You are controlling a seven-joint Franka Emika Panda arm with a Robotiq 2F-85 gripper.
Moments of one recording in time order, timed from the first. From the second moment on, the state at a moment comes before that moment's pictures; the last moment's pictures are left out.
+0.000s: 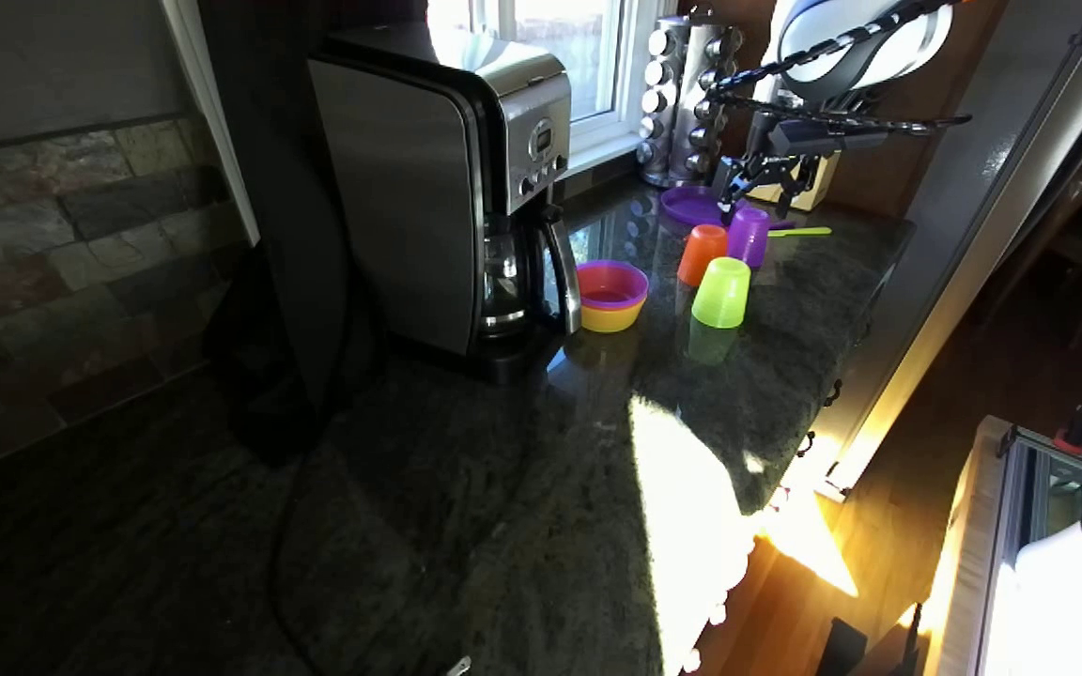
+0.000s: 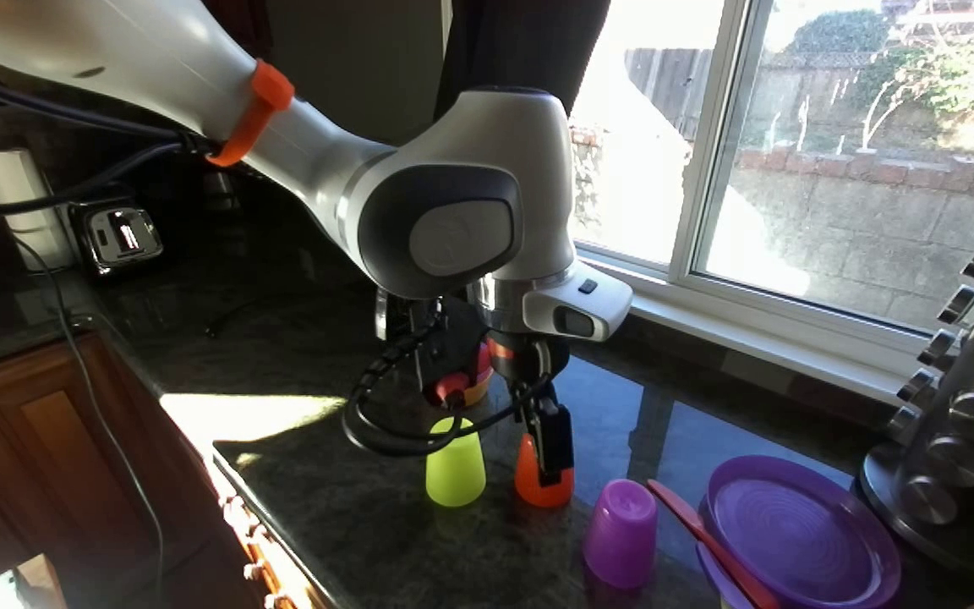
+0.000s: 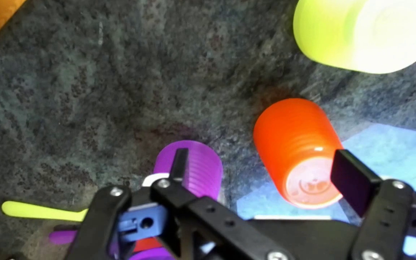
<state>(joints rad) -0.19 0.01 -0.20 -2.28 -0.11 2.39 0.31</state>
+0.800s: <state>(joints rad) -0.18 0.10 -0.17 -2.21 0.01 2.48 0.17</state>
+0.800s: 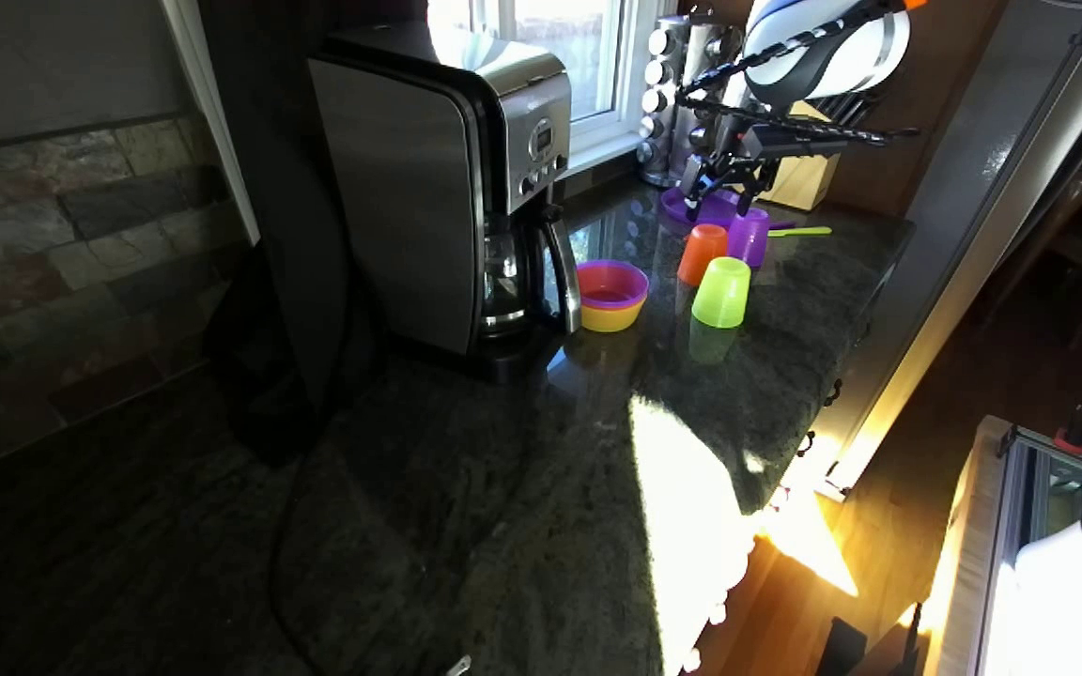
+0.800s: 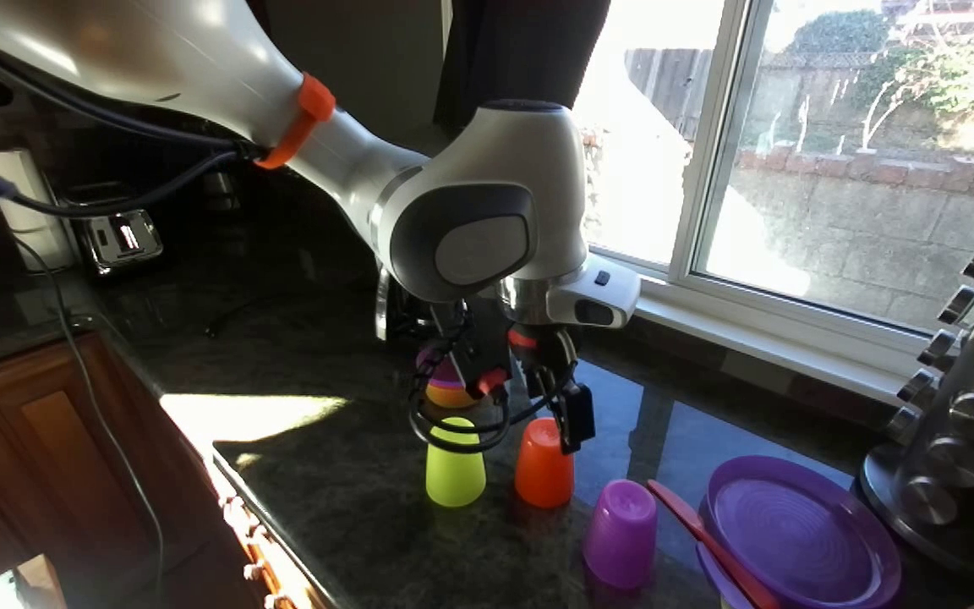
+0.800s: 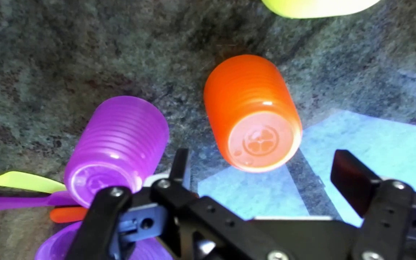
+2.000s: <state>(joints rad) -0.14 0.24 -0.16 -2.07 -0.02 2.32 0.13</state>
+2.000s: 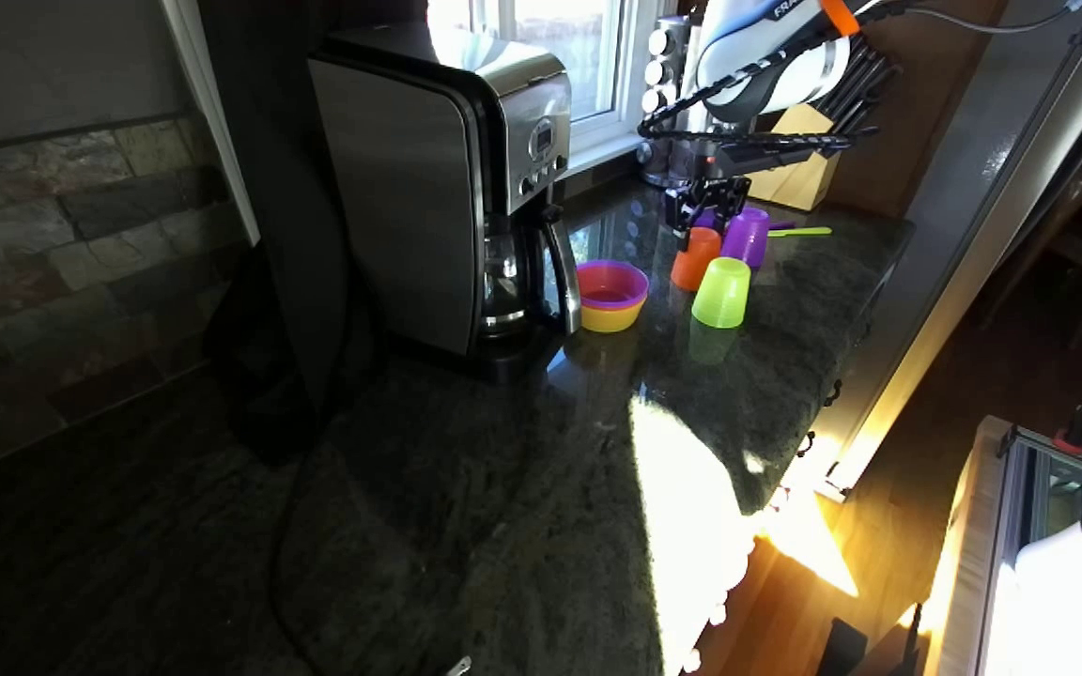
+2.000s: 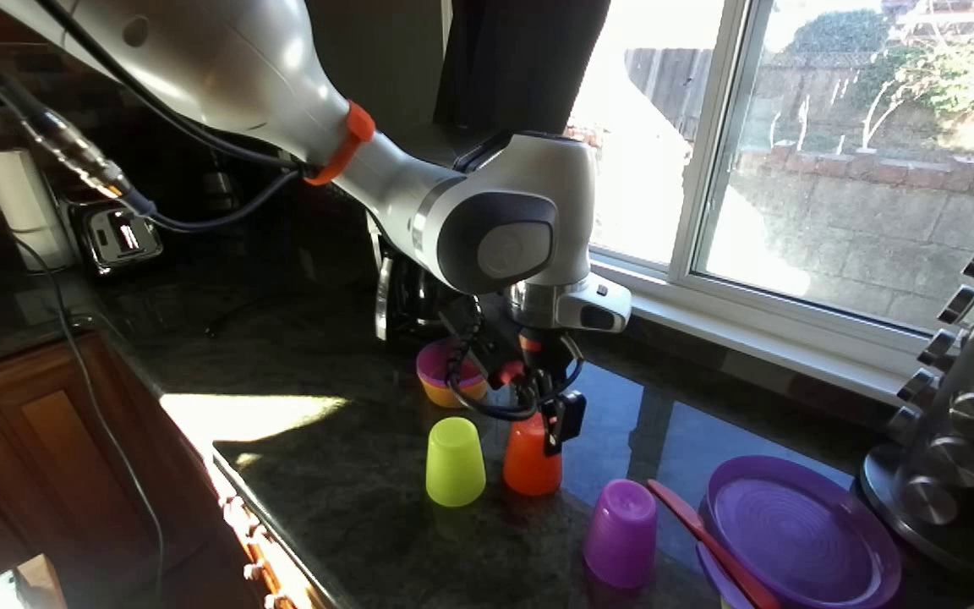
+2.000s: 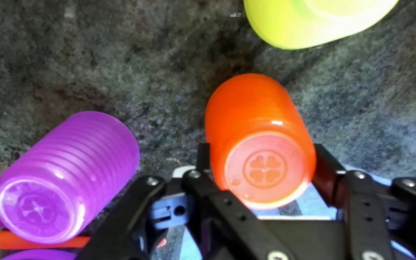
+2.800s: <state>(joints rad) -0.12 0.21 -0.16 -2.11 -0.07 2.31 0.13</state>
